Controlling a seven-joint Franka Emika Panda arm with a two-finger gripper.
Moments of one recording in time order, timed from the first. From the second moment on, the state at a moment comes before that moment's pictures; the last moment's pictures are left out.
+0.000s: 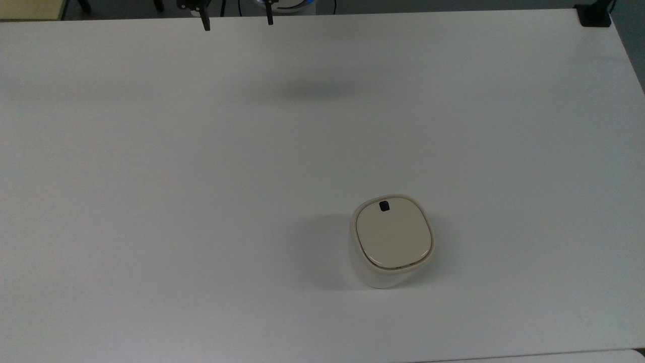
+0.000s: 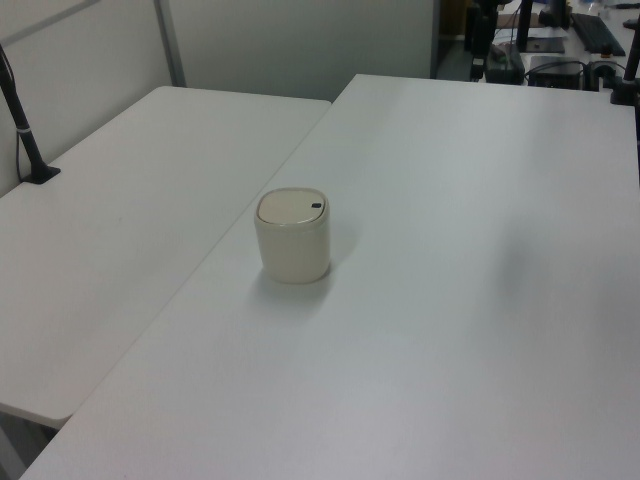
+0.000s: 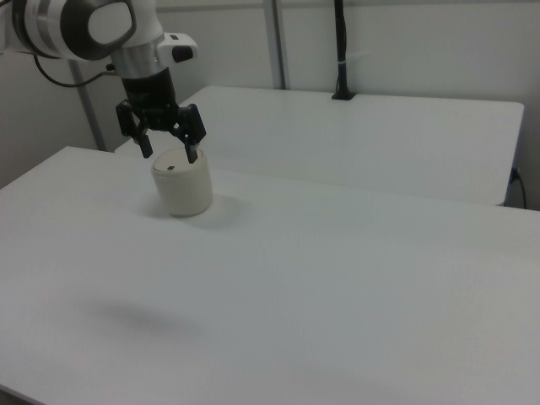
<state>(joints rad) 0.07 -0.04 -0.10 -1.67 0.01 1.70 -0.19</state>
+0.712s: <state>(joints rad) 0.12 -0.01 -0.10 -1.67 0.02 1.70 -0.19</state>
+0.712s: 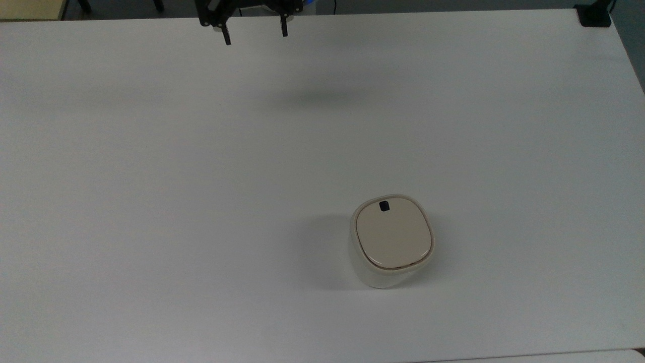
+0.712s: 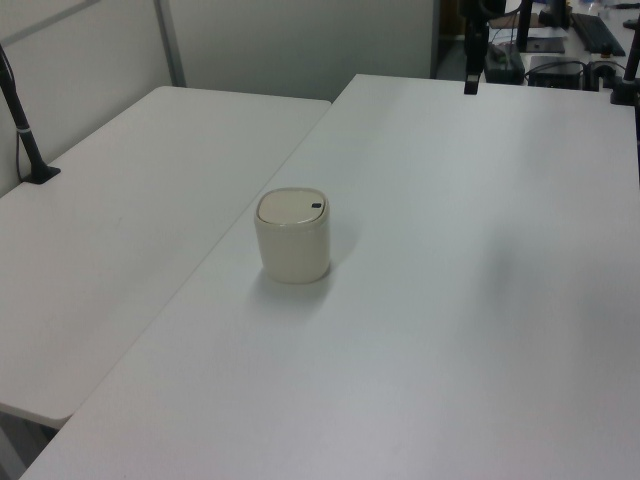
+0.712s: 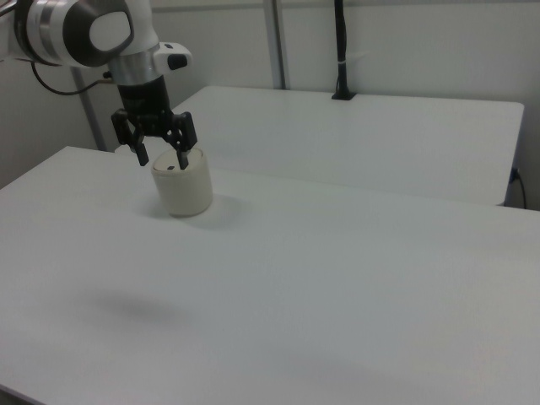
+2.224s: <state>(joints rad) 0.33 0.33 -0.09 -1.57 0.00 2.30 0.89</state>
